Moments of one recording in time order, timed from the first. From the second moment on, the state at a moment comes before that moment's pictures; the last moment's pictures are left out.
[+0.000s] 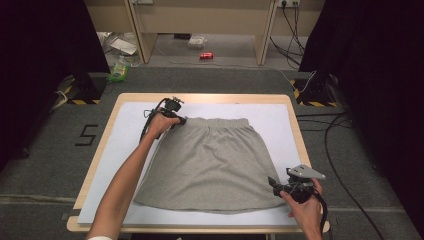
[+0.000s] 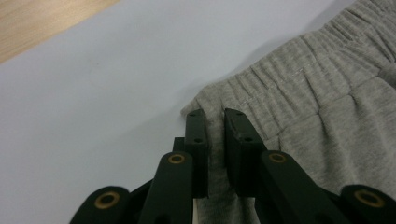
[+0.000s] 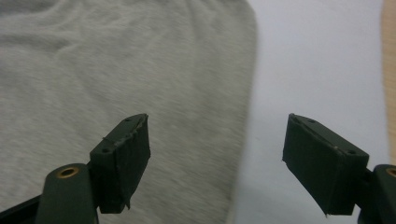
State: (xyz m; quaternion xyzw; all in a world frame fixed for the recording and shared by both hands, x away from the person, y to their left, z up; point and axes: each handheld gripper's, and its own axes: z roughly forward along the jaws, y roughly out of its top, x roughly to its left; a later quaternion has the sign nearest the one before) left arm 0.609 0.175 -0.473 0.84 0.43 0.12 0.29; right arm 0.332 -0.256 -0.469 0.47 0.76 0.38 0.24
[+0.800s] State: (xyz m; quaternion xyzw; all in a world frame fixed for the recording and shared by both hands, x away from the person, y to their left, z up) left arm 0.609 0.174 -0.473 0.84 0.43 0.12 0.29; right arm 0.337 -0.121 -0.448 0.33 0.83 0.42 0.17
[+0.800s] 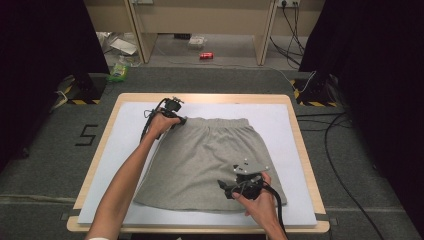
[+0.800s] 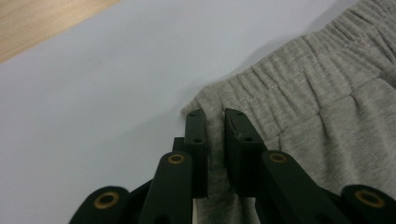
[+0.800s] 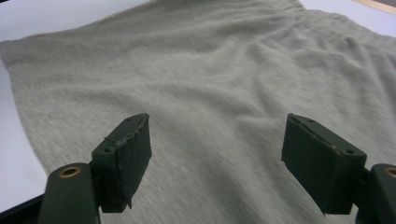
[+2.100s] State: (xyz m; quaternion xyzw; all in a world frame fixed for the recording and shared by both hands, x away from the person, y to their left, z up) left arm 0.608 0.172 -0.472 0.85 0.43 0.13 0.28; right arm 0.330 0.031 -0.462 0.23 0.87 0.42 0.08
